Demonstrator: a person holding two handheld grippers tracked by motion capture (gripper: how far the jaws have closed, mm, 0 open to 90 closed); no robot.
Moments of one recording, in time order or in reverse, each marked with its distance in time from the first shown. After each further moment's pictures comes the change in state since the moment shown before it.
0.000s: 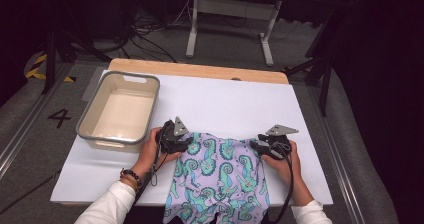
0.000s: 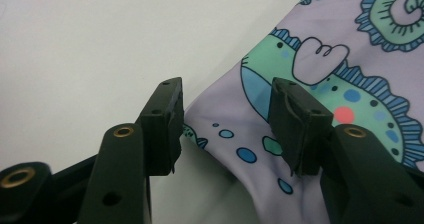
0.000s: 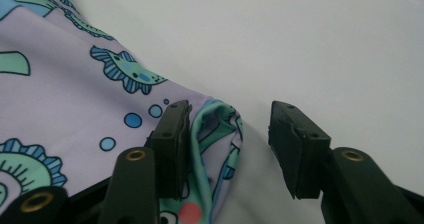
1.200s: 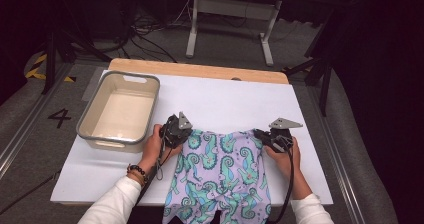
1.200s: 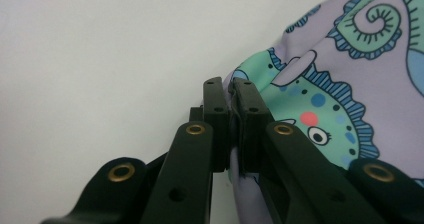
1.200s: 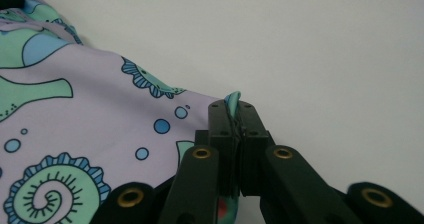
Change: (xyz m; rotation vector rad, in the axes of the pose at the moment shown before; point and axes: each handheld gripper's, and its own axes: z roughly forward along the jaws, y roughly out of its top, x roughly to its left) left arm 0.005 0.024 0.005 0.028 0.005 -0.021; right arm -0.009 0.019 -0.003 -0.085 0.005 0.032
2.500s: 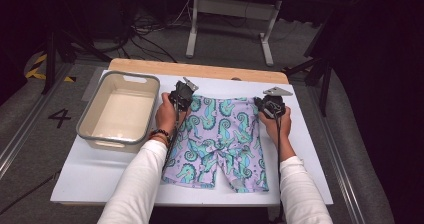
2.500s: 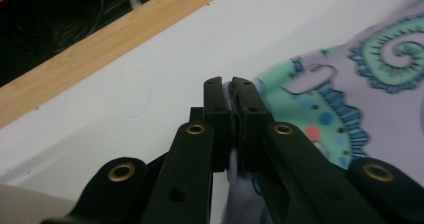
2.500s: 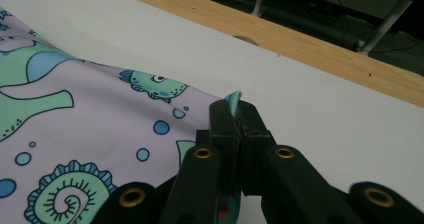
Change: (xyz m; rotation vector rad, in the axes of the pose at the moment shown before) left arm 0.061 0.070 0.054 -0.009 0.309 -0.124; right arm -0.045 0.071 0.056 -0.039 -0.233 0.020
